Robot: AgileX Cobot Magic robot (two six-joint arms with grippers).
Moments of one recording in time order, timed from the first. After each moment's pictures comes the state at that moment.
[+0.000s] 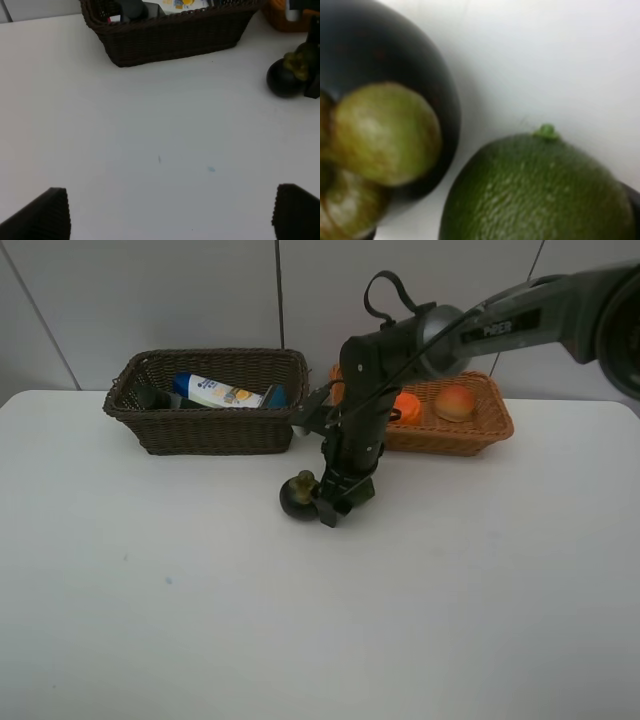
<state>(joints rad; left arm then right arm) -0.13 -0.01 -0.51 -0.10 1.06 0.07 0.61 2.29 -1.60 -0.04 0.85 -0.51</state>
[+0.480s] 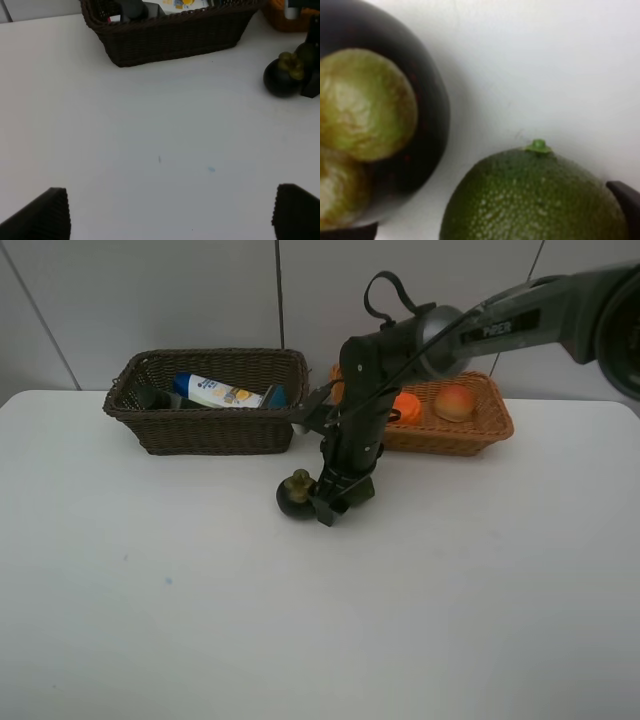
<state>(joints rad) -0.13 -0.01 -0.51 -0.10 1.06 0.07 0.61 2.29 -1.60 -0.03 0.84 -0.49</state>
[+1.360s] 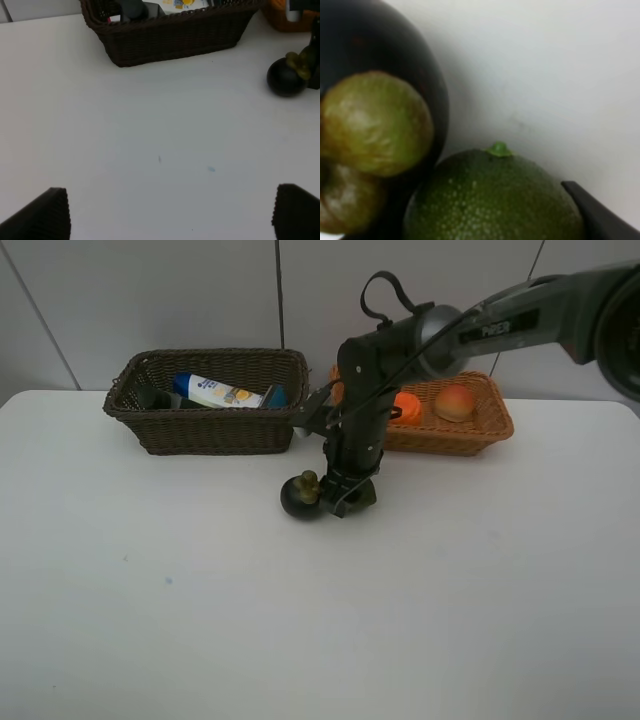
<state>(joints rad) -0.13 -0.01 -0.51 -0.10 1.06 0.07 0.61 2.29 -1.61 -0.09 0.87 -0.48</state>
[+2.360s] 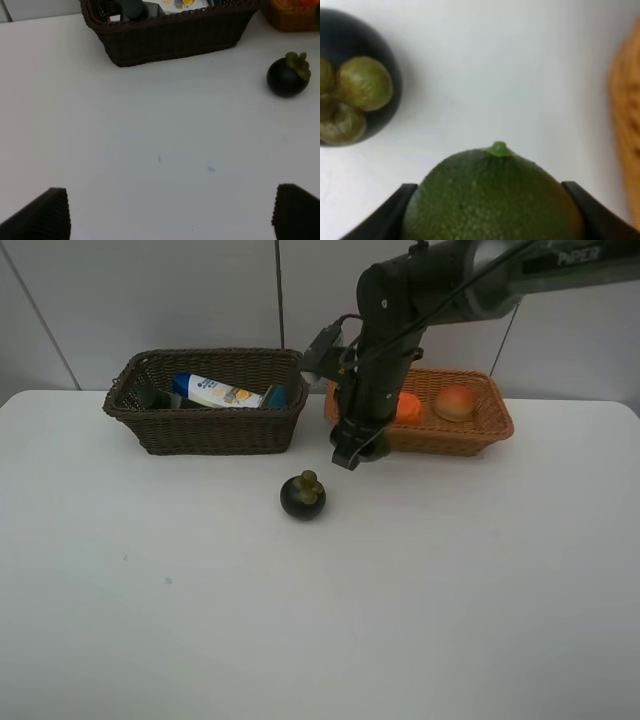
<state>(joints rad) -0.13 -0.01 -0.51 -0.10 1.06 0.07 0.61 2.10 -1.60 -0.19 0.90 -0.48</state>
